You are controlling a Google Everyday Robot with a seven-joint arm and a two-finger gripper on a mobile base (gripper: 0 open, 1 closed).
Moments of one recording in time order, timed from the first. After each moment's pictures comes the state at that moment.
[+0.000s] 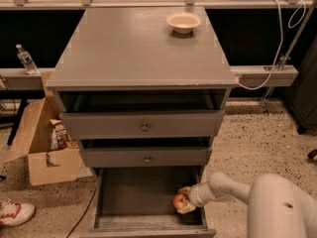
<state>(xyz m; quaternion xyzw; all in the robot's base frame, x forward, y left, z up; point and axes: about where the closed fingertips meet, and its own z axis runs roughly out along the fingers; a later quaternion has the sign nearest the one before) 0.550 -0.112 0.173 -0.63 0.70 0.22 0.26</state>
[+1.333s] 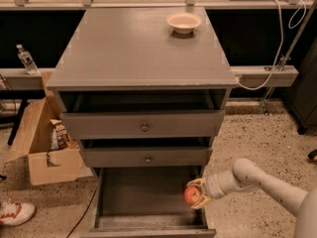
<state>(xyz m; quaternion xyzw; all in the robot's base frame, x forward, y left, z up) 0.520 -0.156 0.321 -0.70 0.59 0.25 0.31</state>
